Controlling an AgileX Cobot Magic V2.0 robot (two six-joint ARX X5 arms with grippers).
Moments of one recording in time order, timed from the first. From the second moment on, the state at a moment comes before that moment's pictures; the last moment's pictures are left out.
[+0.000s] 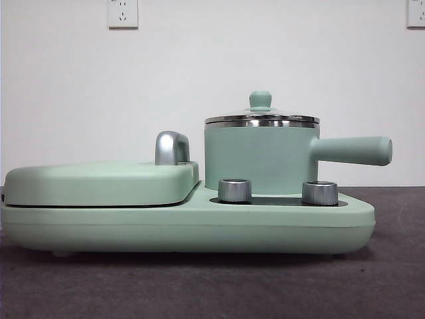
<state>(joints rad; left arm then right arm) -0.59 0.54 0.88 -0.89 0.07 -0.14 0.50 0.33 0.97 -0.98 -0.18 0.09</state>
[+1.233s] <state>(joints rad) -0.04 0.00 0.03 -0.18 0.00 -0.13 0.50 0.33 0.97 -0.98 -0.18 0.09</state>
